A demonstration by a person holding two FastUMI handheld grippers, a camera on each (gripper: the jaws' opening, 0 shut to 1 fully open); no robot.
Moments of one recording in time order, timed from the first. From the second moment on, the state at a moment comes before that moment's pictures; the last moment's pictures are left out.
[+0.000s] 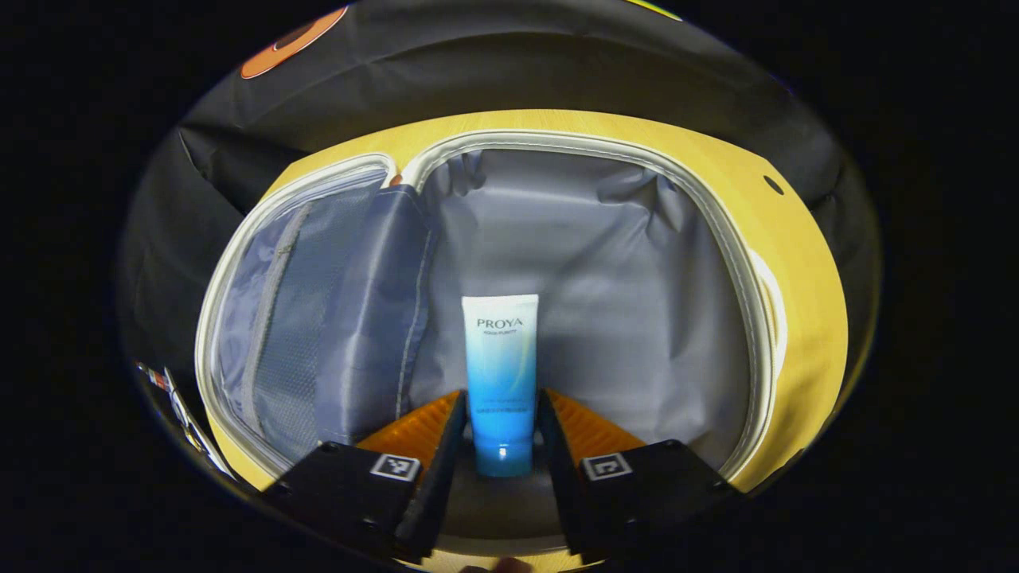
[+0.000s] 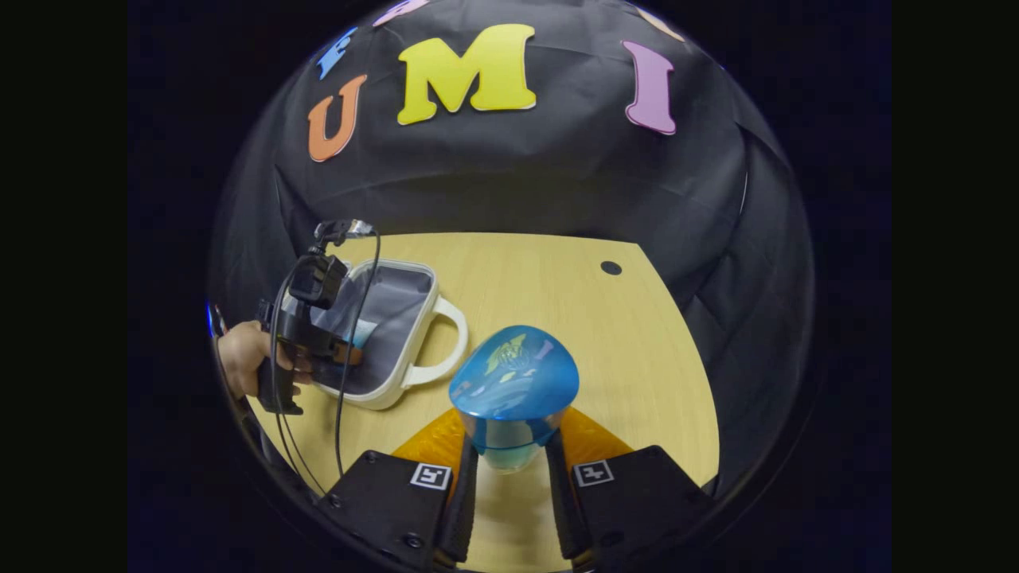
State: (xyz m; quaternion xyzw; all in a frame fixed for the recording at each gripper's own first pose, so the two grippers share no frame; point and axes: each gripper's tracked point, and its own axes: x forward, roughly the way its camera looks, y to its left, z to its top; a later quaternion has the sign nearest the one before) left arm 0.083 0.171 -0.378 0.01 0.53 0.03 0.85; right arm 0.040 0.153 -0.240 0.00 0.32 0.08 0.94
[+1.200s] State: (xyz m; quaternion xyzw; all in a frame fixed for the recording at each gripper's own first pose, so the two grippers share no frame) left arm -0.063 0.266 -0.093 0.02 0.09 0.05 0.99; right arm 0.093 0.372 -0.326 -0.01 0.47 0.15 0.87
